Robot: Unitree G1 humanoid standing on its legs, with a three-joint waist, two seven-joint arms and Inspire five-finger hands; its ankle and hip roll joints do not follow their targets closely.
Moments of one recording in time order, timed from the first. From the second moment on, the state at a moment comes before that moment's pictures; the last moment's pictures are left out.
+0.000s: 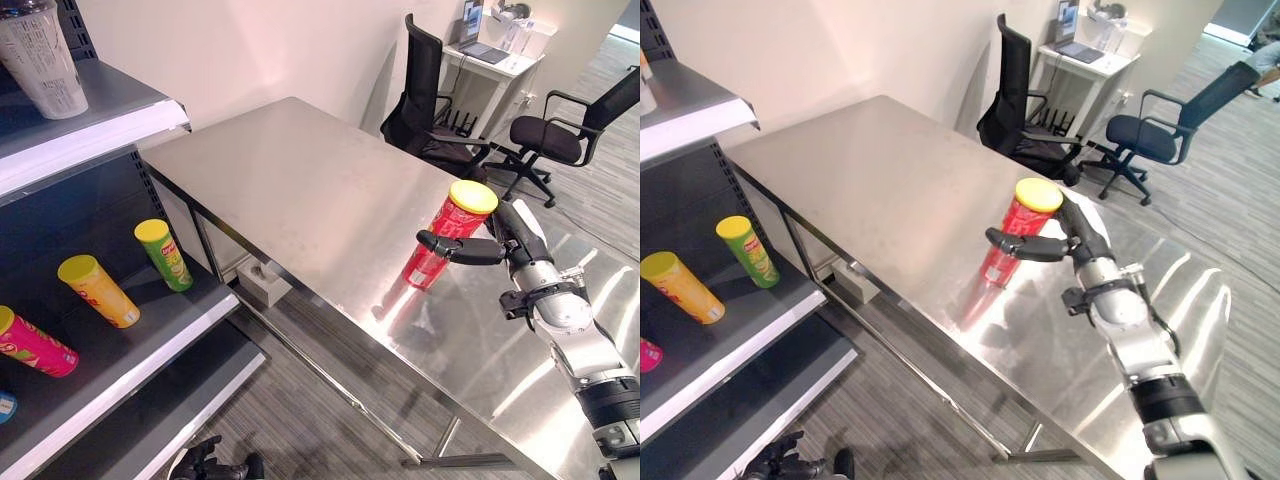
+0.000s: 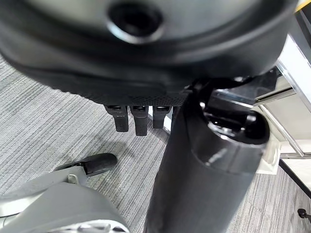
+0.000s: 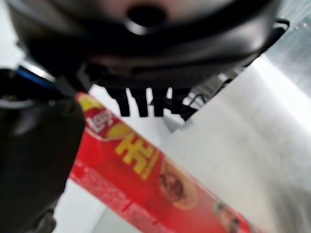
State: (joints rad) left arm 0.15 0.32 -0.09 1.00 -0.16 -0.12 -0.01; right arm -0.37 -0.80 0.17 0.30 0.25 -0.10 -0.04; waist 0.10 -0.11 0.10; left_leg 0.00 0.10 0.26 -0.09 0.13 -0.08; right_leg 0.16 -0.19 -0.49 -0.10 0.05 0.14
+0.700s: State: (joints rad) left arm 0.15 0.32 -0.08 1.00 -0.16 -0.11 -0.01; right arm -0.43 -0.80 0.17 0.31 0.25 -0.09 -0.09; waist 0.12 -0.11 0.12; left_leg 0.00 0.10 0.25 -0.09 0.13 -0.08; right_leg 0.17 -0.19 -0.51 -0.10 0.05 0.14
